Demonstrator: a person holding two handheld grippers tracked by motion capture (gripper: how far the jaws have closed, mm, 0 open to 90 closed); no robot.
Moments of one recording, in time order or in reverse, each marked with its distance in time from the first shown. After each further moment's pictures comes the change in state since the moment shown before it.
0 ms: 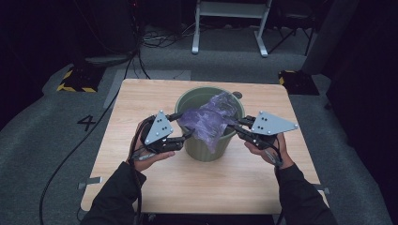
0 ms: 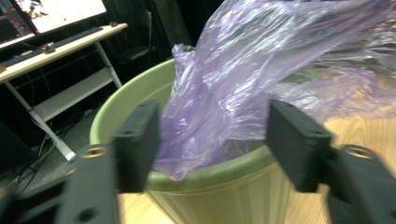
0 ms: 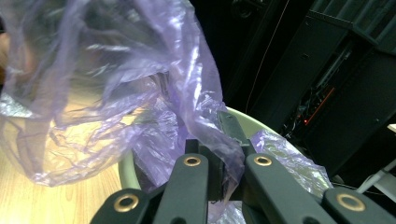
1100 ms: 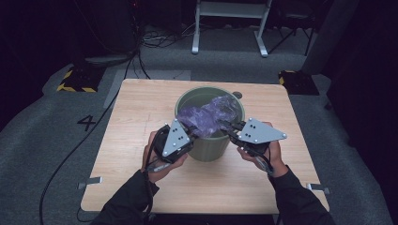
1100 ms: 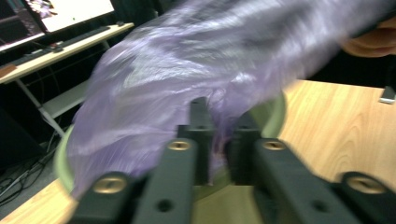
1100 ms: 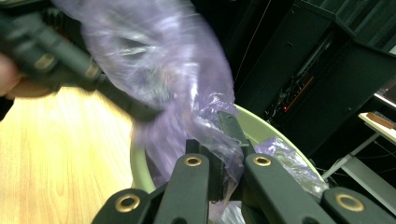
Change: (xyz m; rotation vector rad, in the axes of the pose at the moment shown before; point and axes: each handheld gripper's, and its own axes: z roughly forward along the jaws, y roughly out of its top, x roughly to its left) left arm -0.035 0.015 0.005 0.008 0.043 -0.011; right arm 0.028 0.015 0.007 0.080 -0.085 -0.050
